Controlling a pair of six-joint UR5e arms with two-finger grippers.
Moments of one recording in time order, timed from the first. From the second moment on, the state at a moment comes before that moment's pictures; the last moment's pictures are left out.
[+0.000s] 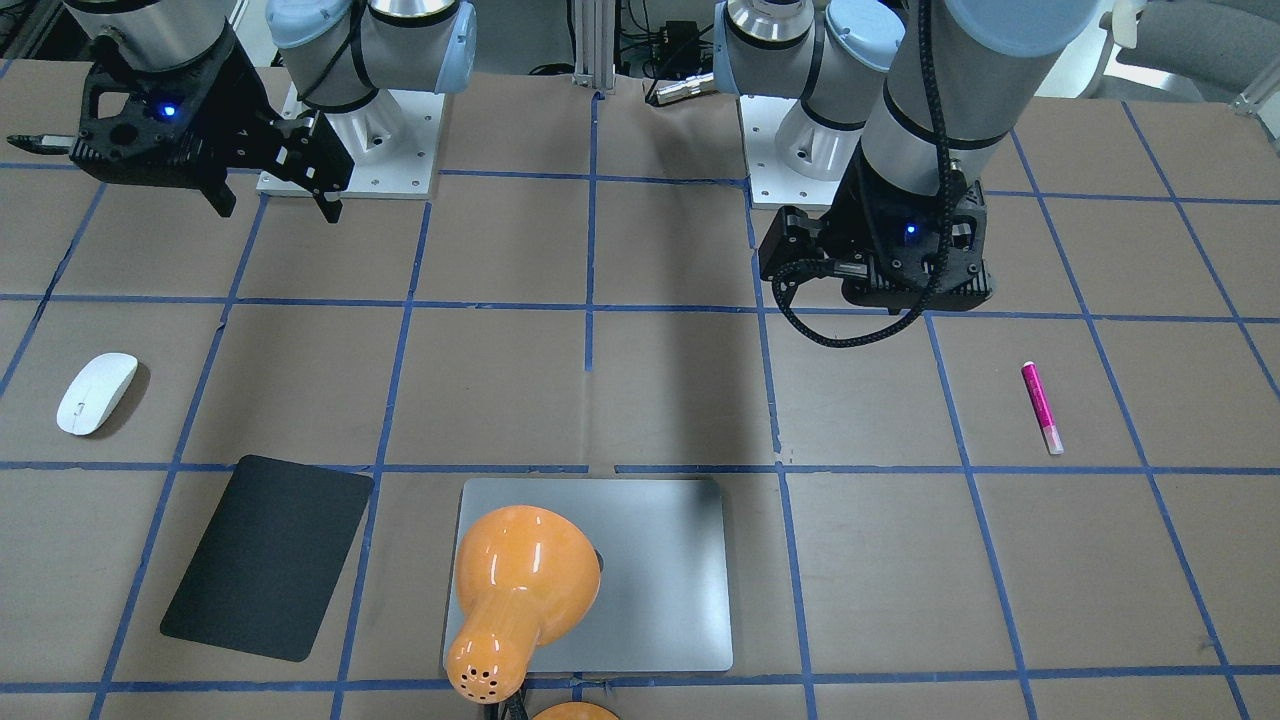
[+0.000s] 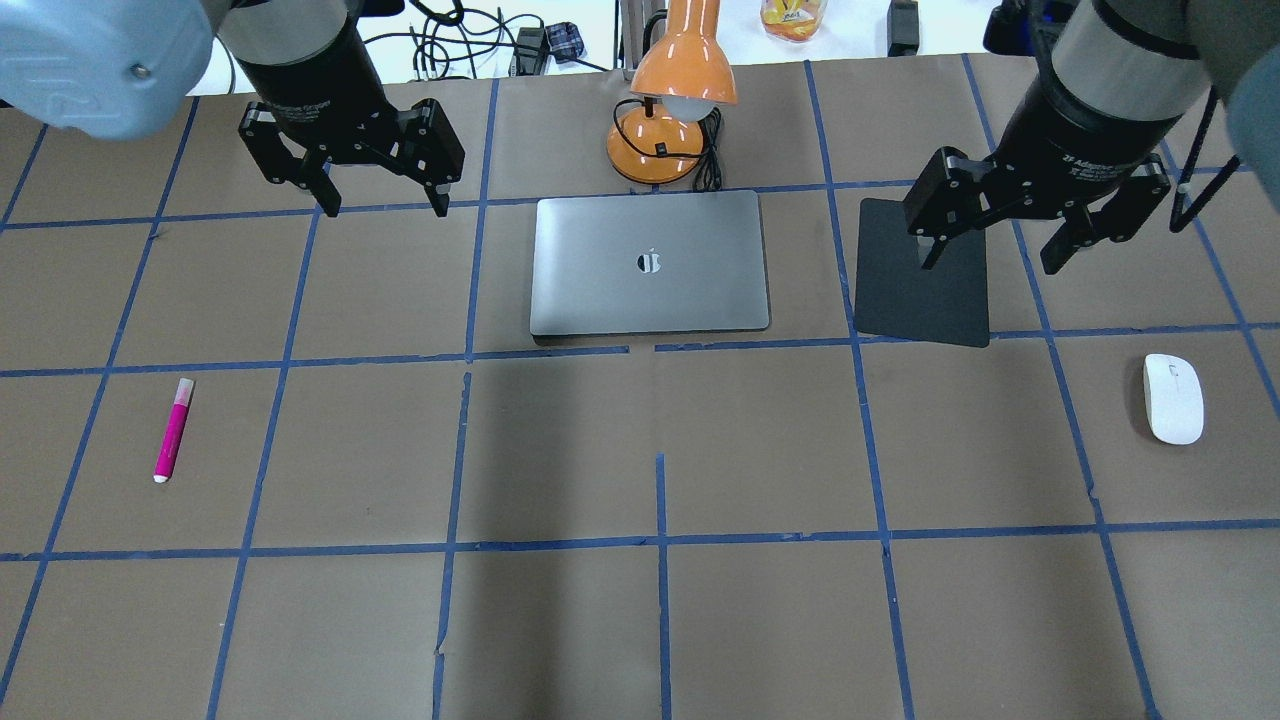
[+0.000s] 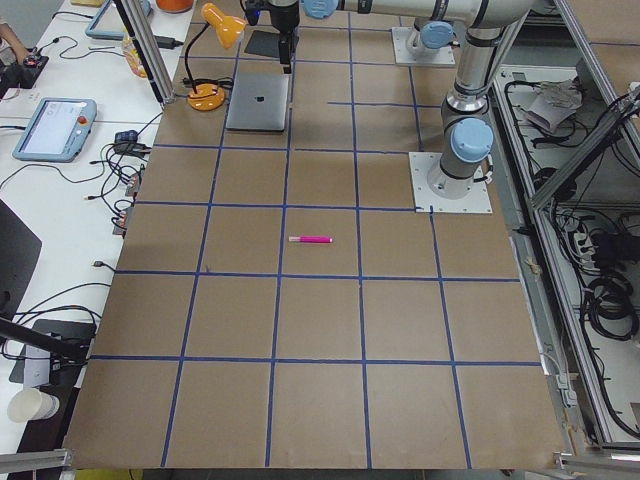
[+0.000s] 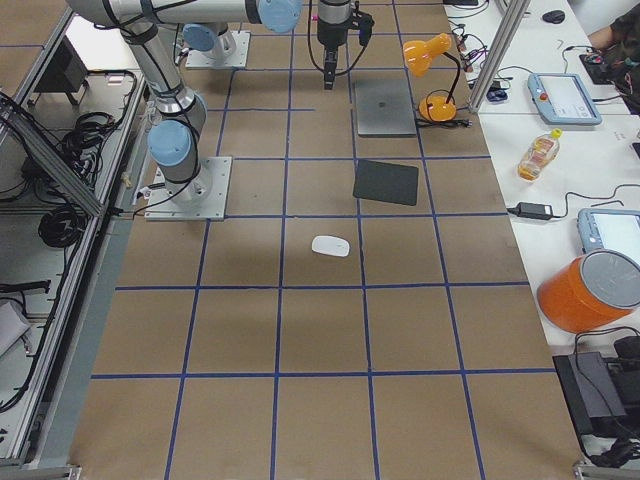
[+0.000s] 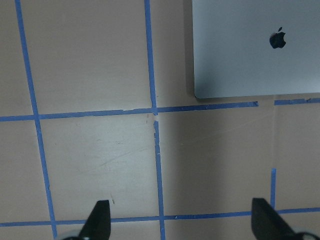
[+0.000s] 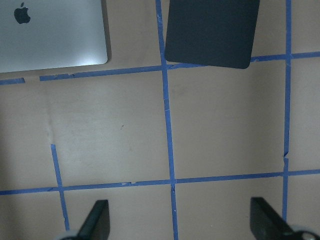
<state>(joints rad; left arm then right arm) -1.63 -1.72 -1.41 -1.63 1.58 -0.02 1.51 -1.66 1.62 -1.50 -1.53 0.02</state>
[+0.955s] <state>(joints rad) -1.63 -1.72 -1.40 -1.63 1.59 -0.02 1.43 -1.64 1.64 -1.51 -1.54 0.01</state>
